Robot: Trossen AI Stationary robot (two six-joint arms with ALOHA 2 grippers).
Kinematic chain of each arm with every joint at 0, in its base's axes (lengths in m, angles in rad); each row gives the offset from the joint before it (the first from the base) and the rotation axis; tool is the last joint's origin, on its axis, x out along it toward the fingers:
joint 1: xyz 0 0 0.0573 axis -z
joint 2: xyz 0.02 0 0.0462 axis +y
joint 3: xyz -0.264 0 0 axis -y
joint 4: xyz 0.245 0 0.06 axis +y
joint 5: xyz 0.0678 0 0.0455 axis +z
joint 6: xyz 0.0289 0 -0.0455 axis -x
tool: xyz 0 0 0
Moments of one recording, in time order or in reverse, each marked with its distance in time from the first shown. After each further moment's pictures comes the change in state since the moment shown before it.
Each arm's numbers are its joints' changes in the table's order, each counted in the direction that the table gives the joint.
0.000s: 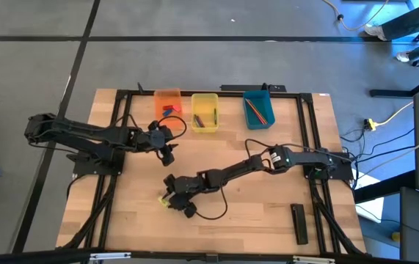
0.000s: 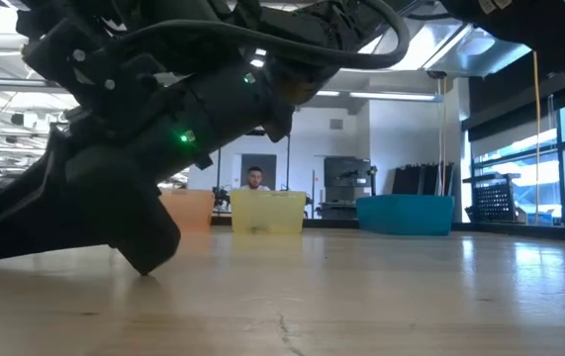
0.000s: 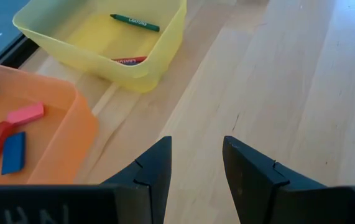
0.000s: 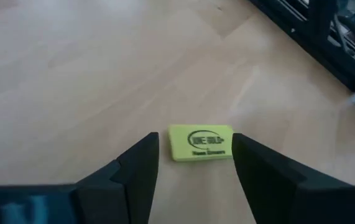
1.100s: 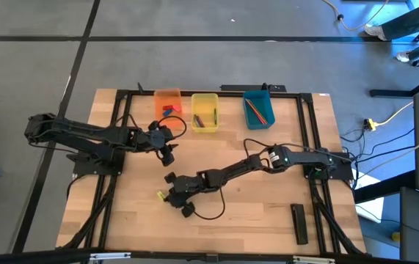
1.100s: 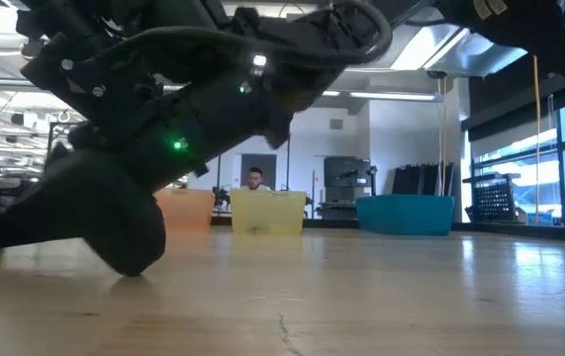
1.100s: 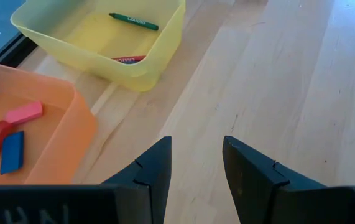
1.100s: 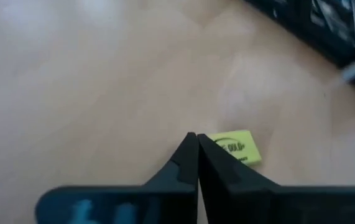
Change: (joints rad) left arm 0.000 0.000 0.000 0.001 -0.004 0.000; right arm 0.020 0.026 -0.001 -0.007 -0.070 -0.085
